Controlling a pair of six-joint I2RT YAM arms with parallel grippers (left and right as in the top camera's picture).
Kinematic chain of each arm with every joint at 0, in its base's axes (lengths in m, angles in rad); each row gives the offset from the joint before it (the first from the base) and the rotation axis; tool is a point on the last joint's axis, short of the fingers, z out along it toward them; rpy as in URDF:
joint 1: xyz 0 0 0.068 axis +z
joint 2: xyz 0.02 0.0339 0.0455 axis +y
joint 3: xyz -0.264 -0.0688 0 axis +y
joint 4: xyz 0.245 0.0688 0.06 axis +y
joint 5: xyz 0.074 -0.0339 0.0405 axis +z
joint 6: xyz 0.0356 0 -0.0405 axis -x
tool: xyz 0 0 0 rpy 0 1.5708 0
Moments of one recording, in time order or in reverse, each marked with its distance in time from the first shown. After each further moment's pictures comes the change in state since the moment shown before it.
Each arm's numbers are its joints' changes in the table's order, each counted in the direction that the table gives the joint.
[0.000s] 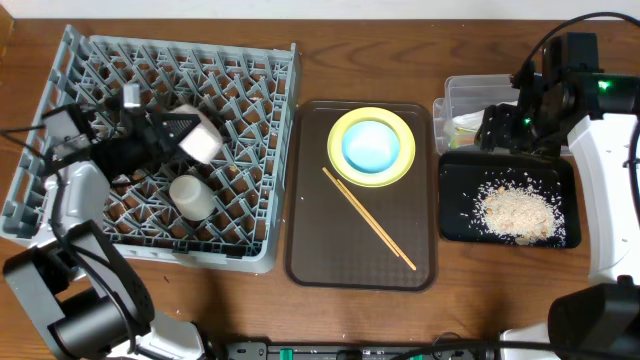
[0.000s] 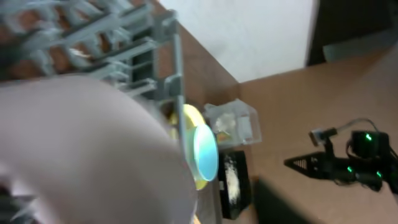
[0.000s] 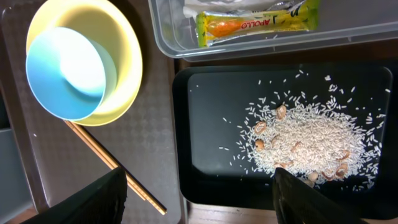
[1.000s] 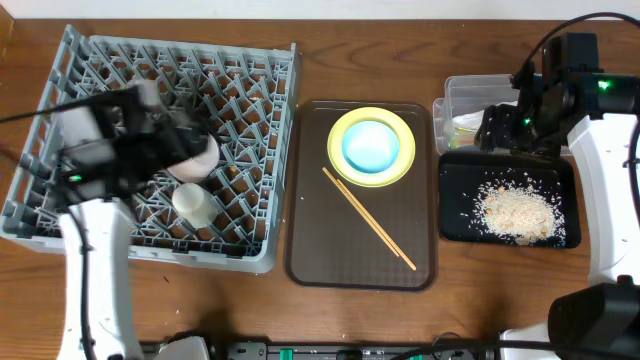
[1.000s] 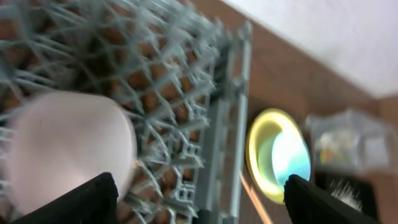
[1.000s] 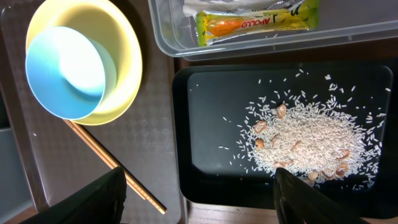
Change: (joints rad) left arm -0.244 -0.418 -0.014 0.261 0.717 0.000; right arm 0.000 0.000 0.000 0.001 0.000 0.000
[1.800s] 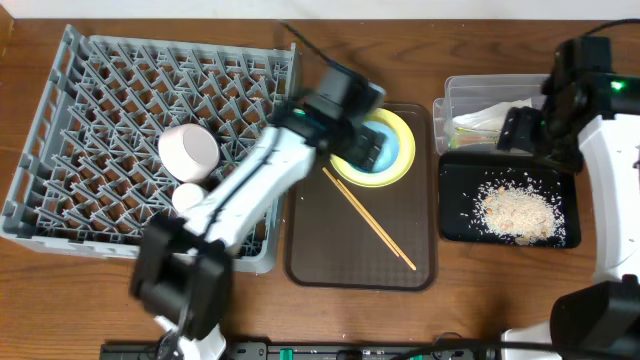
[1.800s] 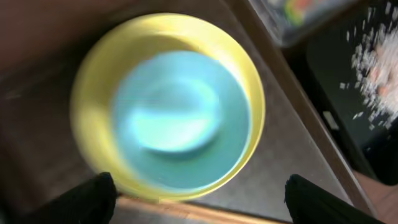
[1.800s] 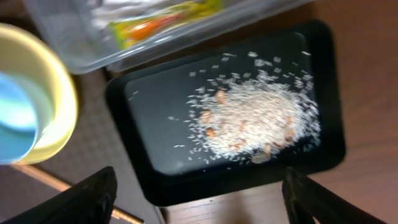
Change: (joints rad) left arm -0.827 0.550 -0.390 0.021 0.359 -0.169; right arm -0.065 0.000 -0.001 0.037 -0.196 -0.151
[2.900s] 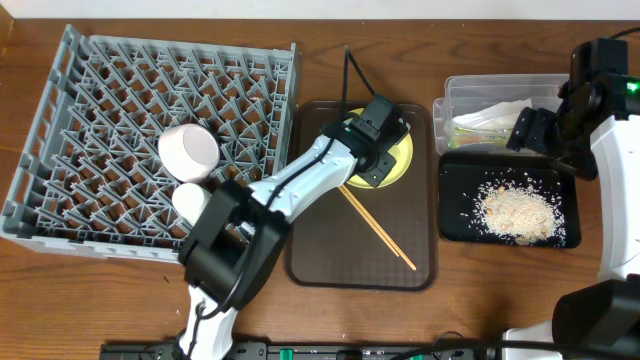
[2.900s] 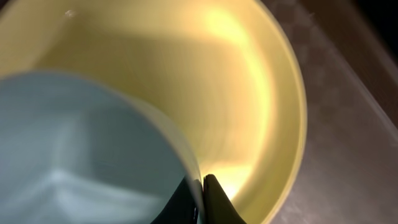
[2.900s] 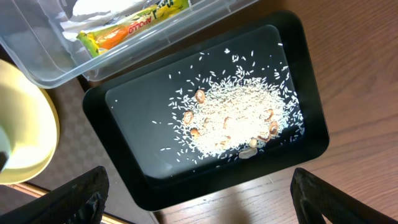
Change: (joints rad) left arm -0.096 0.188 0.000 -0.079 0.147 -0.066; right arm -0.037 0.000 0.000 0.015 -0.021 -0.030
